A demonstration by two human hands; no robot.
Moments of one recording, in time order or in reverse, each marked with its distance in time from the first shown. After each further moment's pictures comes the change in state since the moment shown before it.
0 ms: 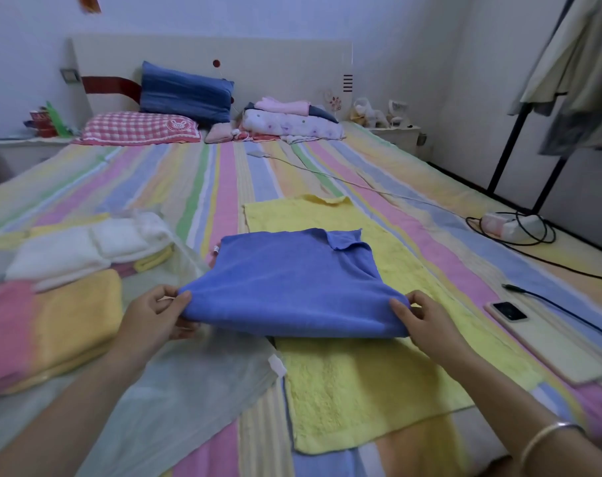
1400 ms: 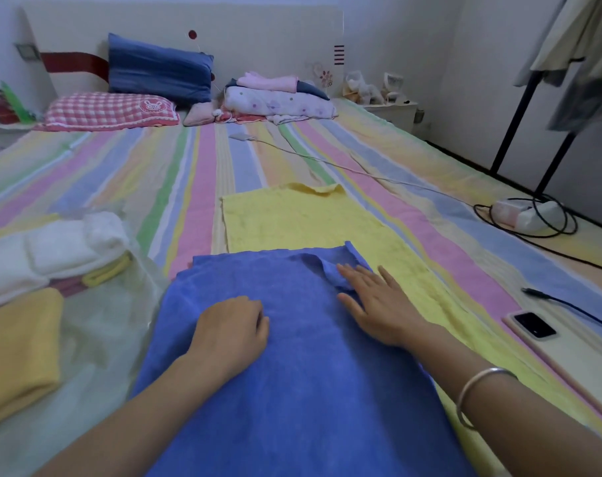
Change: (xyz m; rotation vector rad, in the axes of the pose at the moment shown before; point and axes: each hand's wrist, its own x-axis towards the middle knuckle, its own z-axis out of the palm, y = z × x) left_hand 0.038 -0.018 0.134 1.307 -0.247 0.527; right_hand 0.110 0.015 0.043 -0.849 -0.182 -0.397
